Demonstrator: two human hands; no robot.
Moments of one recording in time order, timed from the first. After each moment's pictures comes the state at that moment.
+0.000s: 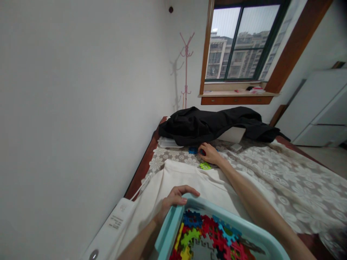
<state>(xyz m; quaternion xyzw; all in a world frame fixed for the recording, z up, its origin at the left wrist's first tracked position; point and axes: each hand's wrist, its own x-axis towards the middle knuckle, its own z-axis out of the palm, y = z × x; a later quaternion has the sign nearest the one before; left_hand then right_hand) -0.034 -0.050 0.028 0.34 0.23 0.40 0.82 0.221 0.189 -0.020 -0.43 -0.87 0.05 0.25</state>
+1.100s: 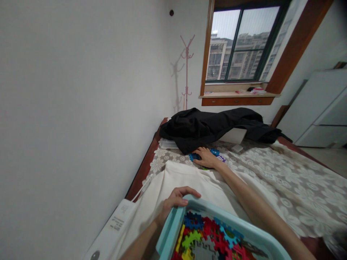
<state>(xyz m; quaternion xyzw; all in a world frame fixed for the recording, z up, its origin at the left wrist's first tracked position) -0.039 -0.053 0.030 0.34 0.26 0.40 0.81 0.194 0.175 -0.016 -0.42 -0.89 0.05 0.16</state>
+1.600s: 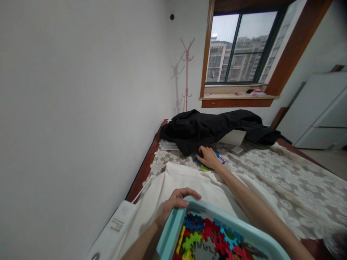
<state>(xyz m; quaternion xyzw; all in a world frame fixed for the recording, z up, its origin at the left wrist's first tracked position) -0.040 -0.054 0.045 0.34 0.24 0.38 0.82 0.196 0.176 -0.016 -0.50 -0.84 0.00 0.24</state>
